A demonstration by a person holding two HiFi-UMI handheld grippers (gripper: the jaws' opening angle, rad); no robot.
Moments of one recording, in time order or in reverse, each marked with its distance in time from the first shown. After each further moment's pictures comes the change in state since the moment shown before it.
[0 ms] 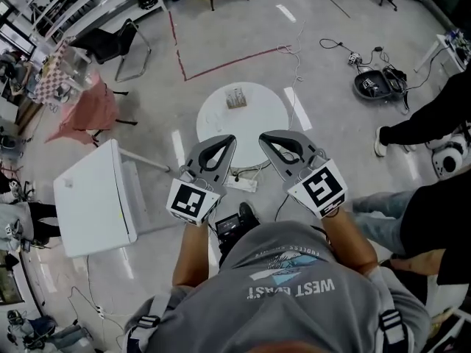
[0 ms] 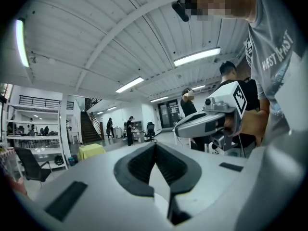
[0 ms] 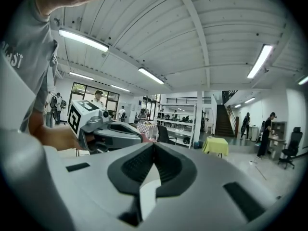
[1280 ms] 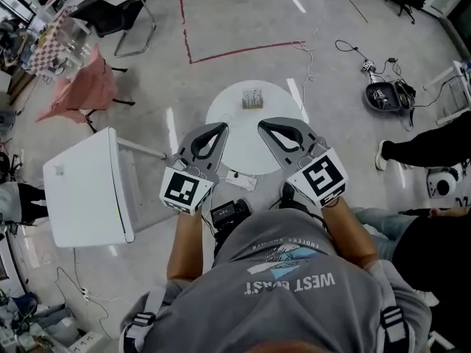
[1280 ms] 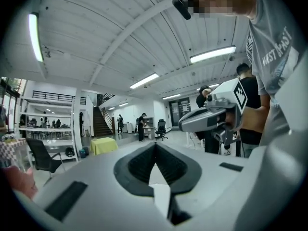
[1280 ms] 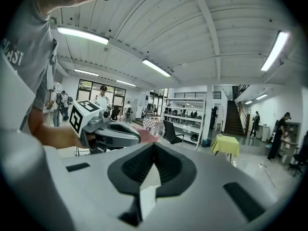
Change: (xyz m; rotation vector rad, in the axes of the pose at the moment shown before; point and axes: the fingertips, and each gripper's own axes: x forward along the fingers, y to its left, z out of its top) left arm 0.007 0.129 -0.043 -0.080 0.031 0.120; right arm 0.125 -0.037 0.001 0.001 0.075 0.098
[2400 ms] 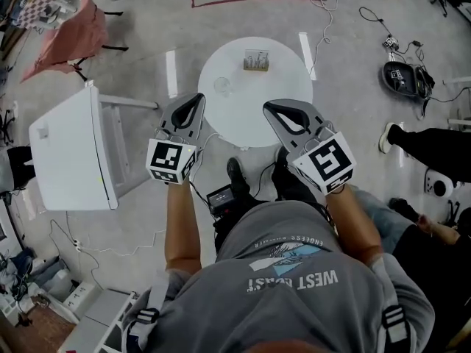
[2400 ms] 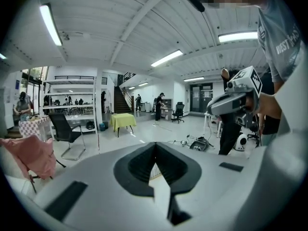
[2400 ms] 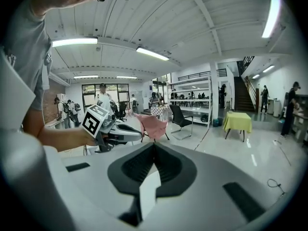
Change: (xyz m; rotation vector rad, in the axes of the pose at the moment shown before) left arm 0.016 0.055 -0.111 -0.152 0.244 0.217; right arm 0.024 -0.032 -0.074 0.138 0.139 0.153
